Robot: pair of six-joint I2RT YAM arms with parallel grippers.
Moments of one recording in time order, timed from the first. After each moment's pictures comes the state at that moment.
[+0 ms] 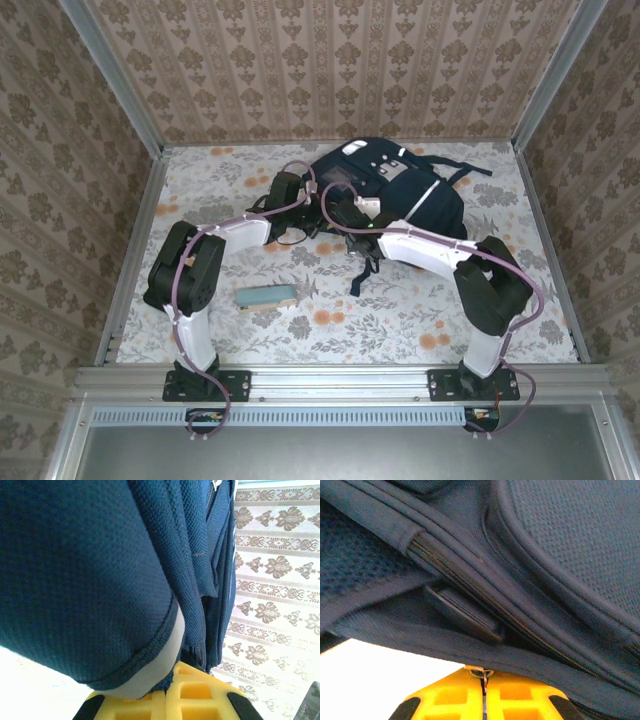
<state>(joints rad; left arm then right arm) -0.54 1.89 1.16 0.12 0.65 -1.15 0.70 1.77 1.25 -0.65 0.51 0.69</state>
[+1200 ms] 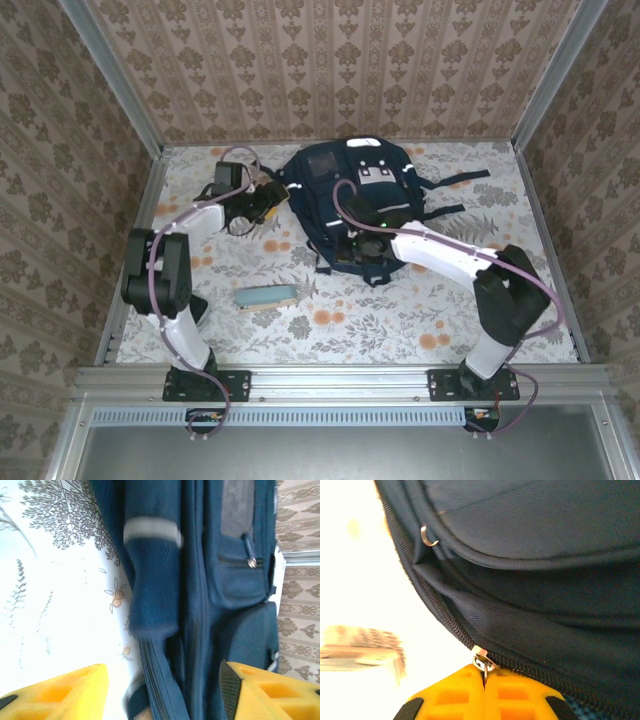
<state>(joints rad) -0.22 1.76 1.14 -0.16 0.54 -0.81 0.69 1.72 1.25 -0.59 -0.09 0.73</state>
